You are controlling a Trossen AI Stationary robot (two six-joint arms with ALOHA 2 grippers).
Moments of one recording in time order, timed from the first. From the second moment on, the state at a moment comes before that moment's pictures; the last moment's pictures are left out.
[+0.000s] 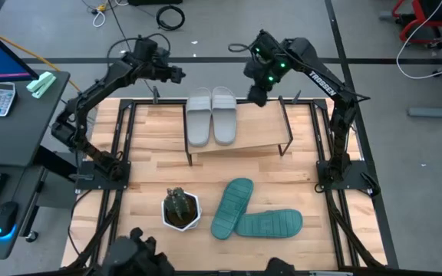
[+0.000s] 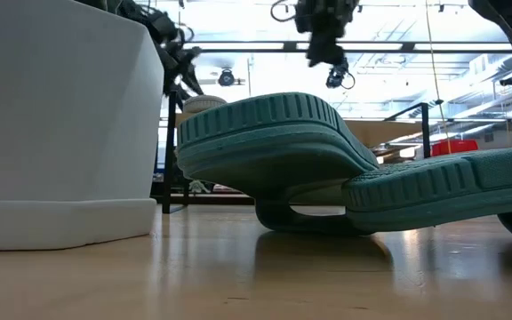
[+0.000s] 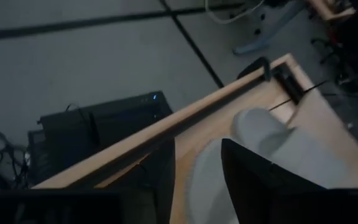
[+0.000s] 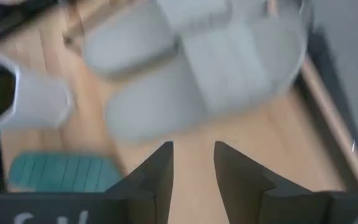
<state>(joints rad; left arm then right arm) 0.99 1.53 1.38 -0.48 0.35 -0.29 -0.64 1.95 2.35 -1.54 -0.40 -0.13</state>
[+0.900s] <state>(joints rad) 0.57 1.19 1.37 -0.64 0.27 -0.47 -0.30 1.09 1.19 -1.12 -0.40 0.37</state>
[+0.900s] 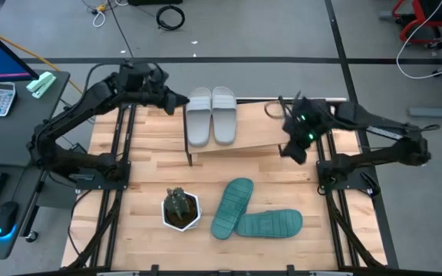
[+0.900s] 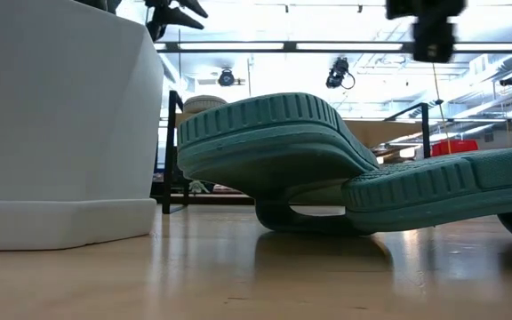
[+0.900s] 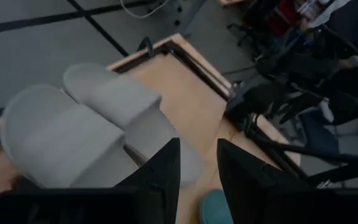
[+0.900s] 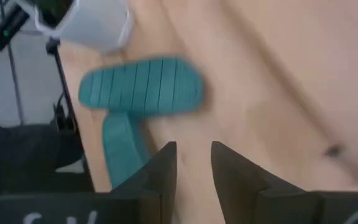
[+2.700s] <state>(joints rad) -0.28 0.81 1.07 -0.97 -0.52 -0.90 0.59 0.88 0.51 -0.59 -0.15 1.33</state>
